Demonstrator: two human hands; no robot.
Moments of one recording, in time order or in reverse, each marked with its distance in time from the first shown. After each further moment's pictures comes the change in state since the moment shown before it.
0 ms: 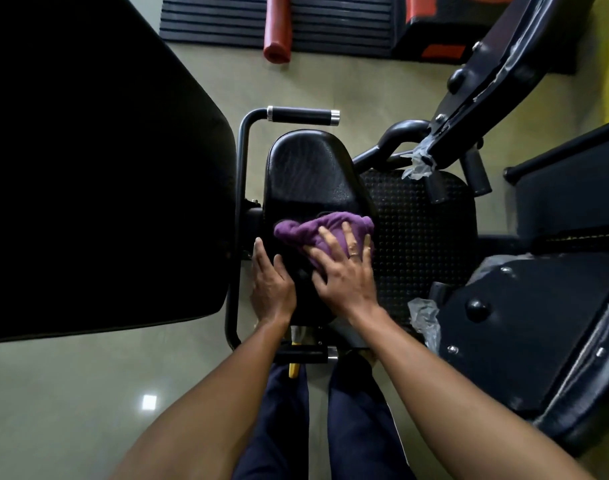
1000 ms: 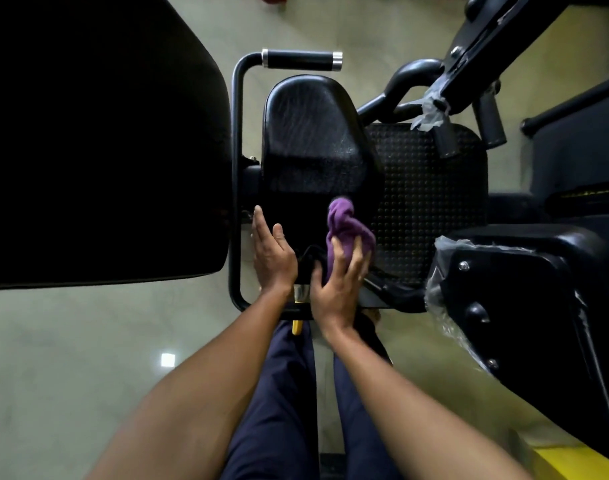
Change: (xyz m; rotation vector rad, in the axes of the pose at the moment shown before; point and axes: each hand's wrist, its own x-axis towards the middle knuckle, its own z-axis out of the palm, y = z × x) left_hand -0.014 -0.020 0.006 -0.055 -0.001 0.029; right_hand -0.090 -0.069 0.037 0.426 0.153 0.600
